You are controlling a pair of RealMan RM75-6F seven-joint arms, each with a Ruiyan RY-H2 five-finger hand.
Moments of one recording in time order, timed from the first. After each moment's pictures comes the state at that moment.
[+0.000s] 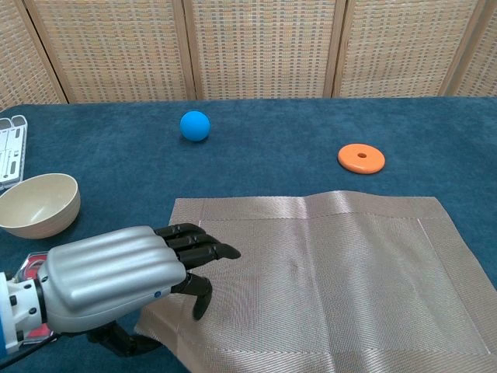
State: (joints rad) left arm -0.63 -1.56 0.15 -1.73 1.50 0.99 0.62; right arm 0.17 -1.23 0.20 -1.40 -1.51 1.59 0.46
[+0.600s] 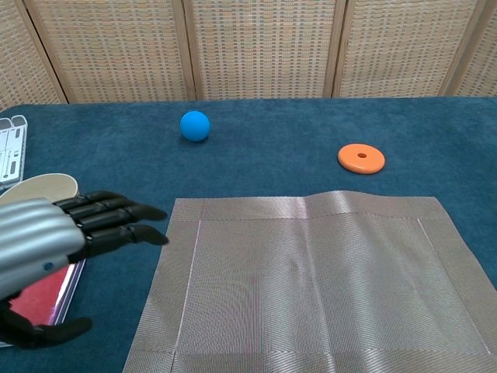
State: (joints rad) left arm -0.47 -1.39 0.26 -1.81 1.67 1.26 0.52; right arm 0.16 -1.24 0.16 -1.44 -1.60 1.65 0.38
